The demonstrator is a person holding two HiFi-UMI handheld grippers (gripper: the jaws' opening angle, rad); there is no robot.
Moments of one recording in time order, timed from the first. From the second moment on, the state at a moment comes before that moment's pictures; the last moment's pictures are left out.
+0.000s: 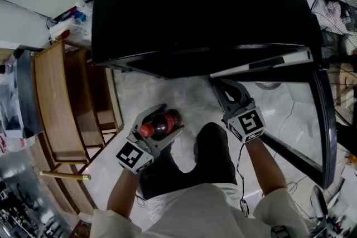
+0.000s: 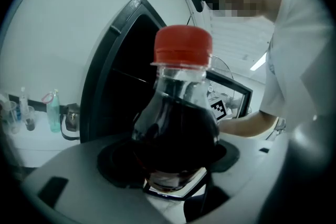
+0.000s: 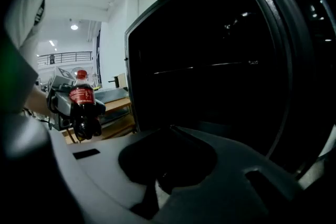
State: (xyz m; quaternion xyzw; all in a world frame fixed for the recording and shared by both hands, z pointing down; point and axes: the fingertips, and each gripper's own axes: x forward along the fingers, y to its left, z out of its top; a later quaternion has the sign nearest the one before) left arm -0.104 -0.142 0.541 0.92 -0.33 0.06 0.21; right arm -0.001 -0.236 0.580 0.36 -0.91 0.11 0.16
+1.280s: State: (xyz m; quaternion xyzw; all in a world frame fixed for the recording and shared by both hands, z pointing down) left arm -0.087 -0.178 0.761 0.95 -0.23 0.05 0.18; right arm -0.018 -0.287 0.772 0.34 -0.93 0.03 0.09
